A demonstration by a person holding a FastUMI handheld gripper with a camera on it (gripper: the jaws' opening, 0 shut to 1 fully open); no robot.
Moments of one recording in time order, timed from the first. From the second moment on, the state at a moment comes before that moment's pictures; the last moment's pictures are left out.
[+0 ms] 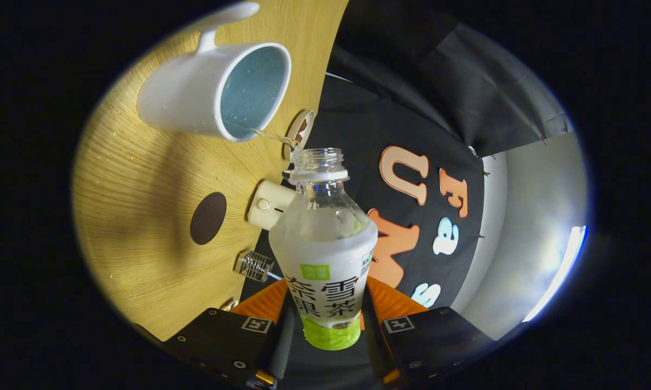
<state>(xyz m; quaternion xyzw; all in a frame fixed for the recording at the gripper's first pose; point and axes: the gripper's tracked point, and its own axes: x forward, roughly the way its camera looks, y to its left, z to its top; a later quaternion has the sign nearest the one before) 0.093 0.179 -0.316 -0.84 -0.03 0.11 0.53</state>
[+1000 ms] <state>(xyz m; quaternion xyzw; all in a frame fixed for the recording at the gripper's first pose) 0.098 0.198 -0.297 -0.87 -0.06 0.13 0.46</state>
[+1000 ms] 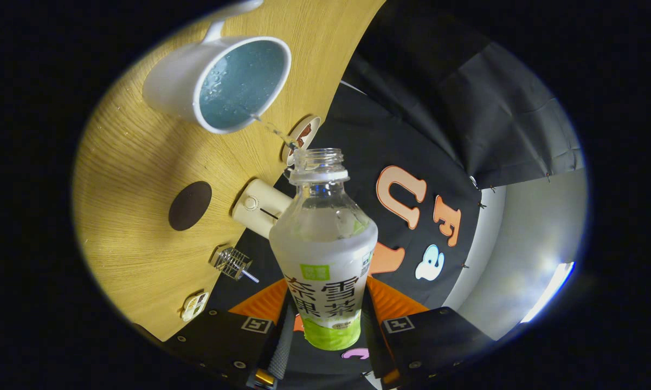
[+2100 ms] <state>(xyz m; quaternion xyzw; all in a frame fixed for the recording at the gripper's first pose) 0.114 0.172 -0.406 -0.51 0.19 0.18 0.82</state>
